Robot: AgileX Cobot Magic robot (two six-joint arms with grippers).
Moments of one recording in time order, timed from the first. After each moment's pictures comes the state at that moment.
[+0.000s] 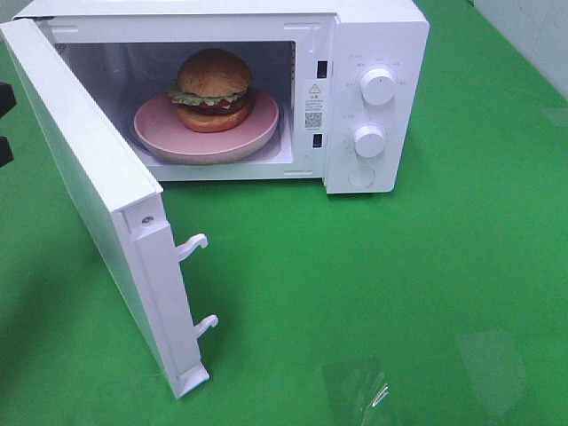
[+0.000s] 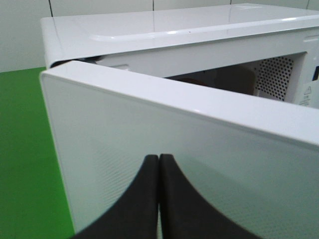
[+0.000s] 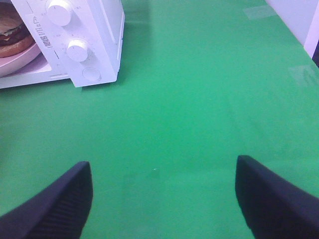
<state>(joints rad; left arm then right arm) 0.04 1.45 -0.40 0.61 -0.93 -0.33 0.01 0.00 -0.50 -0.02 1.00 0.13</state>
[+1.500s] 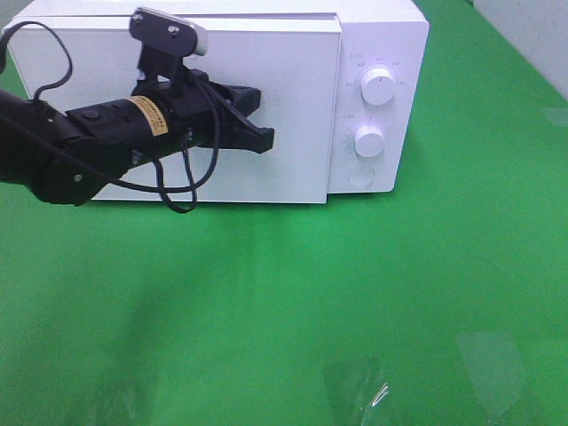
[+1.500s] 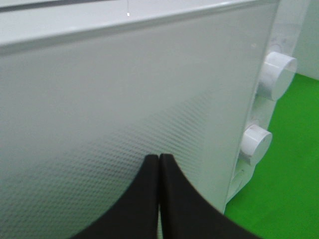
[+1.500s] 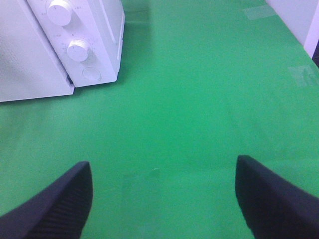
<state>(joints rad) -0.56 1.97 -1.00 0.24 -0.68 -0.16 0.01 0.00 -0.50 -0.02 1.00 0.13</state>
